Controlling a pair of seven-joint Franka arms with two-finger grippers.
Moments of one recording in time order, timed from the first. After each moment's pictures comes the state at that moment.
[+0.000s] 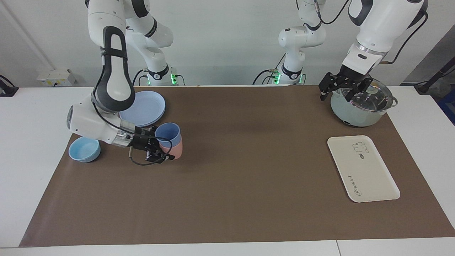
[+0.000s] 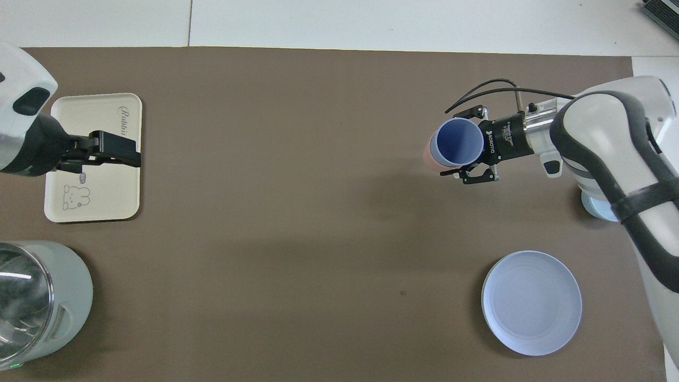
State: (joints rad) left arm 0.04 -0.02 -0.20 -1.61 -0.16 1.66 -0.20; right arm 0.00 0.35 0.07 -1.73 0.84 1.91 1.13
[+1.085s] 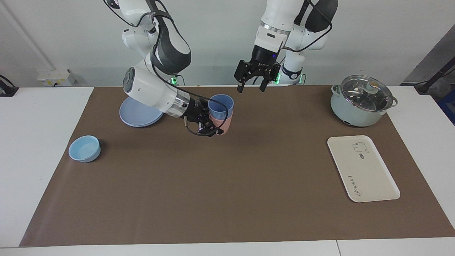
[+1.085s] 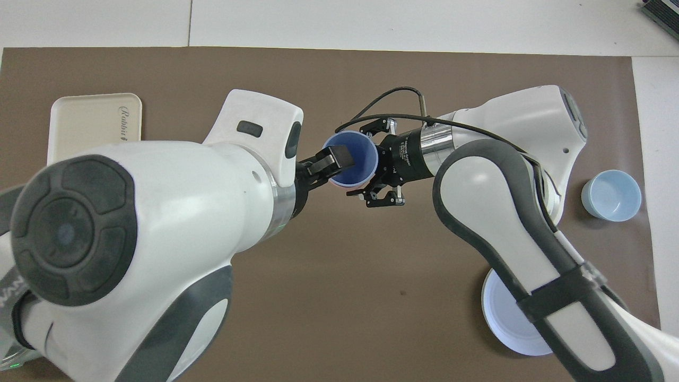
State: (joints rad) left arm -0.44 0.00 -0.21 -1.60 -0.11 1.98 -1.01; right arm 0.31 0.23 0.07 -1.75 0.84 2.09 1.48
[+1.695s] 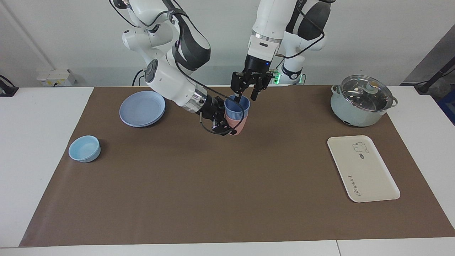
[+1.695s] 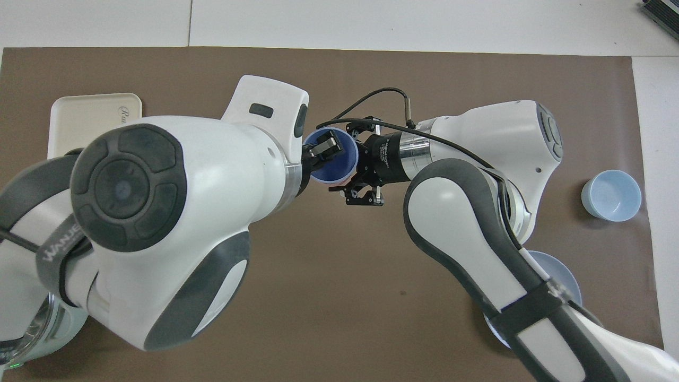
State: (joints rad) left arm -0.44 0.07 -0.19 -1.59 -0.04 2.01 -1.02; right arm 0.36 0.23 0.07 -1.76 0.84 2.22 1.55
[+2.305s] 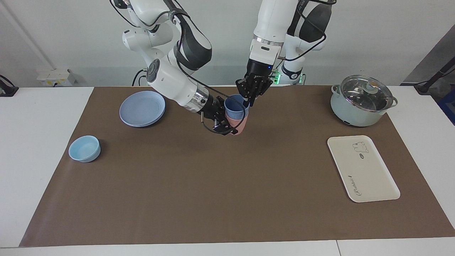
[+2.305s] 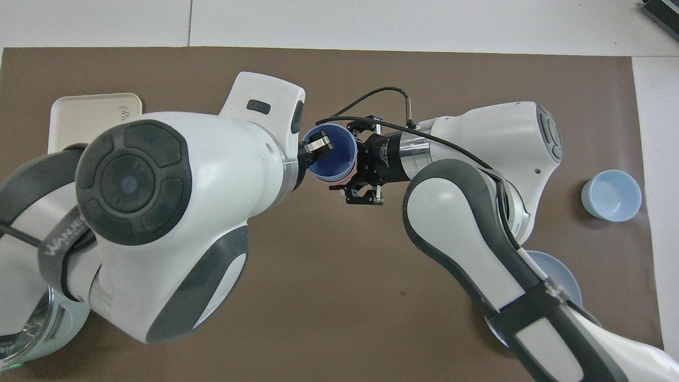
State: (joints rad) left arm -0.44 0.07 -0.19 -1.59 -0.02 2.01 -1.02; right arm 0.37 0.23 0.06 -1.76 0.84 2.23 1.55
